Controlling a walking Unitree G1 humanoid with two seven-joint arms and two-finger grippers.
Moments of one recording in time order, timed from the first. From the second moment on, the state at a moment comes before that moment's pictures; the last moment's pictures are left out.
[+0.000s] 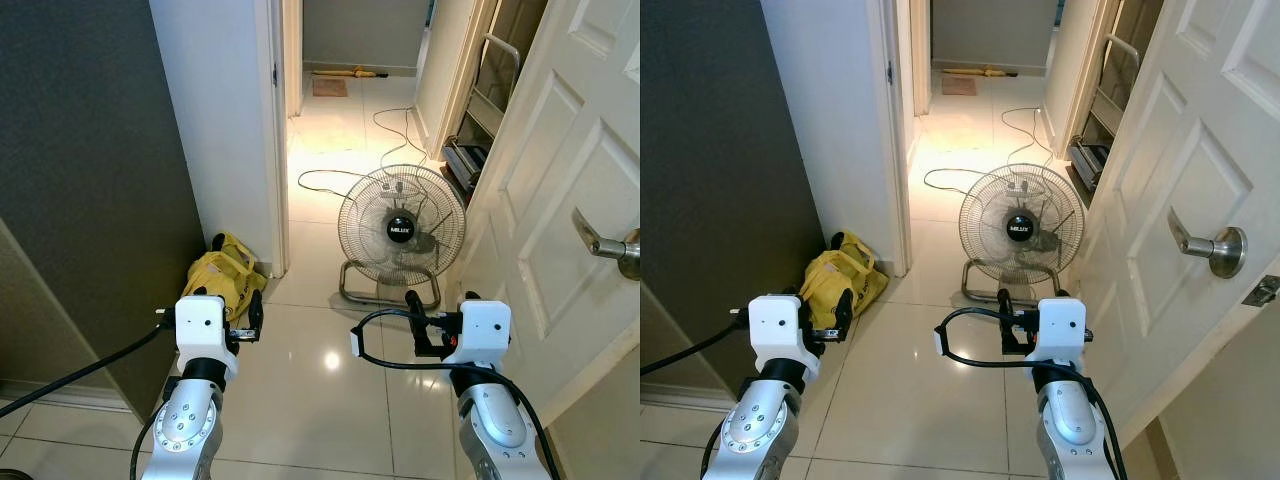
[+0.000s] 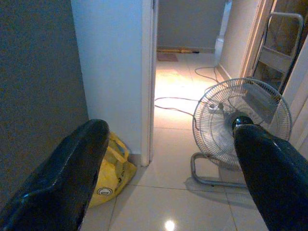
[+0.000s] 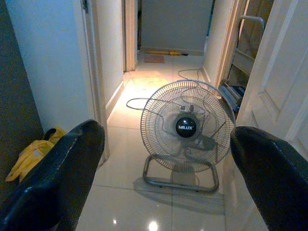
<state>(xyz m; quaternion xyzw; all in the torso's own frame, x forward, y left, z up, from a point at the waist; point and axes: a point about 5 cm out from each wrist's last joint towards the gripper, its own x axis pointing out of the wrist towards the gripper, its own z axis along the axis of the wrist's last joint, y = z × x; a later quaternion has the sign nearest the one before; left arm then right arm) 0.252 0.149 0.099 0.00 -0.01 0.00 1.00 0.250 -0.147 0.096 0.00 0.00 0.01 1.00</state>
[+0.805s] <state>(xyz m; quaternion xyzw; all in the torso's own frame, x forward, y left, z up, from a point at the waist) 0.252 0.154 0.096 0.01 0.00 0.00 1.00 0.249 -0.142 0.091 0.01 0.01 0.01 1.00</state>
